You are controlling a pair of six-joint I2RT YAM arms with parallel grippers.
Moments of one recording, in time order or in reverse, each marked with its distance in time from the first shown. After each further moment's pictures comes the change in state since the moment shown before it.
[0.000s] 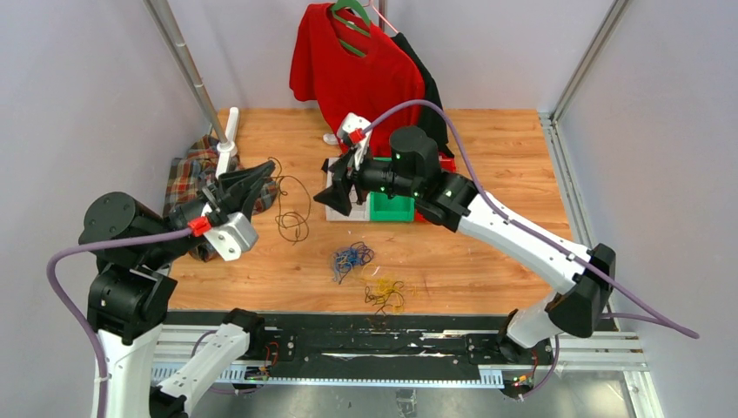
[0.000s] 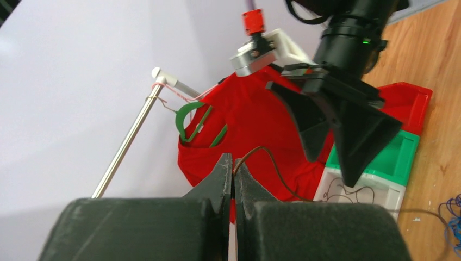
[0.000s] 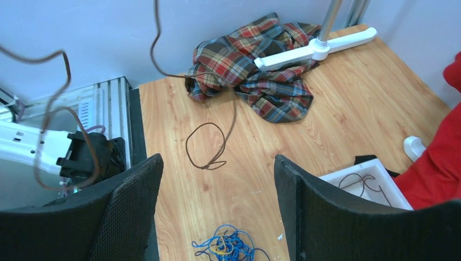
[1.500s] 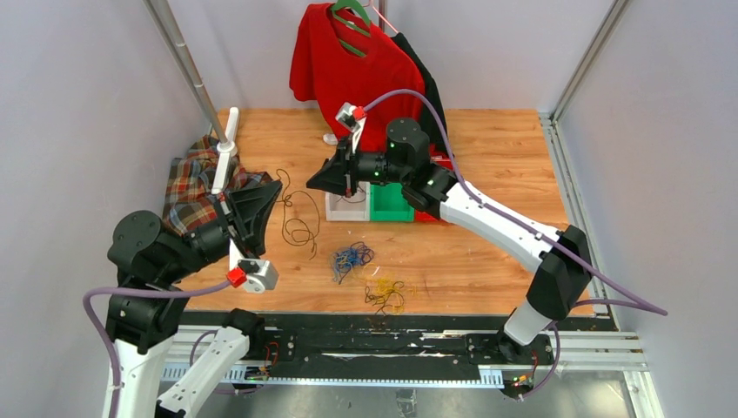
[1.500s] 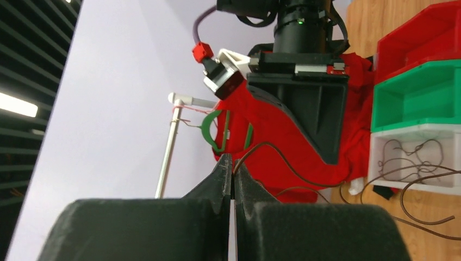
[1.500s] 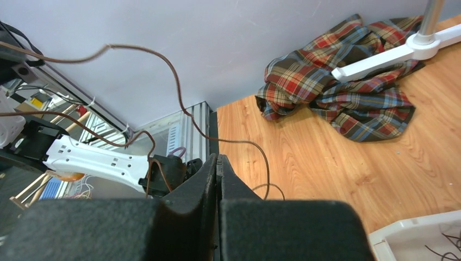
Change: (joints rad) left arm 0.000 -0.148 -0.230 0.000 0.083 0.507; right arm -0.092 0.162 0.010 0.275 -0.325 0.388
